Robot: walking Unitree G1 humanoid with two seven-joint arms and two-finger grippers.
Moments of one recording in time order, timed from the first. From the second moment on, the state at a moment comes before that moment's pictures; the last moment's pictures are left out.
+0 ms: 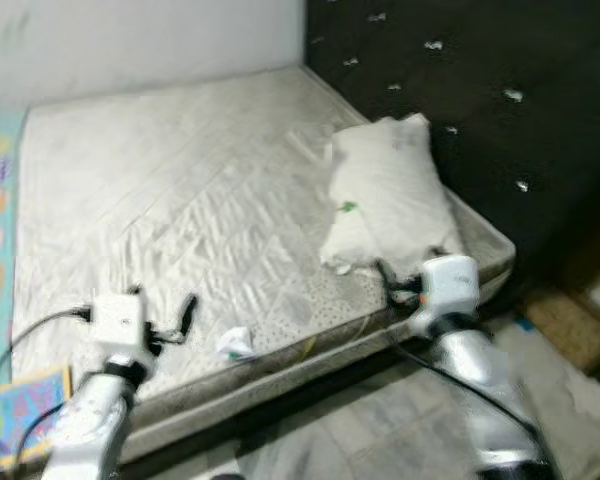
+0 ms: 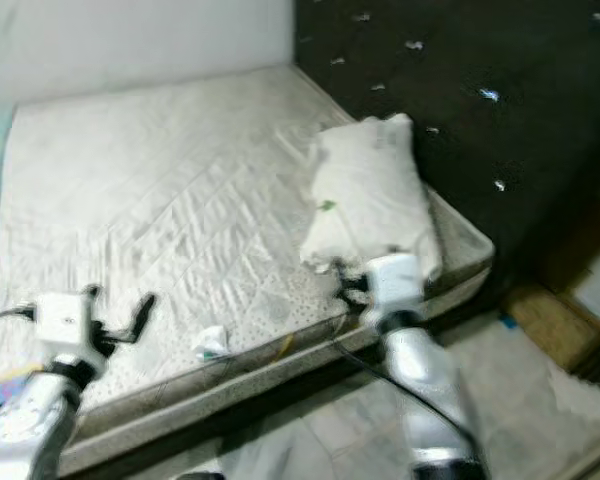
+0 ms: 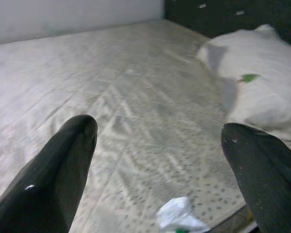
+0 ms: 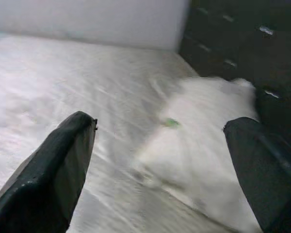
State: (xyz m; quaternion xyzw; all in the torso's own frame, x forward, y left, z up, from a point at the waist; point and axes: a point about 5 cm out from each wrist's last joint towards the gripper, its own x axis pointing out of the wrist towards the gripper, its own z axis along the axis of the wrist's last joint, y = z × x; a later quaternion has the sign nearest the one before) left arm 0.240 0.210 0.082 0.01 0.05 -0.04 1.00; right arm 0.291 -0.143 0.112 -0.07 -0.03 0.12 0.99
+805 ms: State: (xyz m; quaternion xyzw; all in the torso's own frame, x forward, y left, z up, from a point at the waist) left arm 0.242 0.205 0.083 -0.01 0.04 -0.06 1.00; right arm 0.295 -0.133 0.113 -0.06 -0.03 0.15 0.99
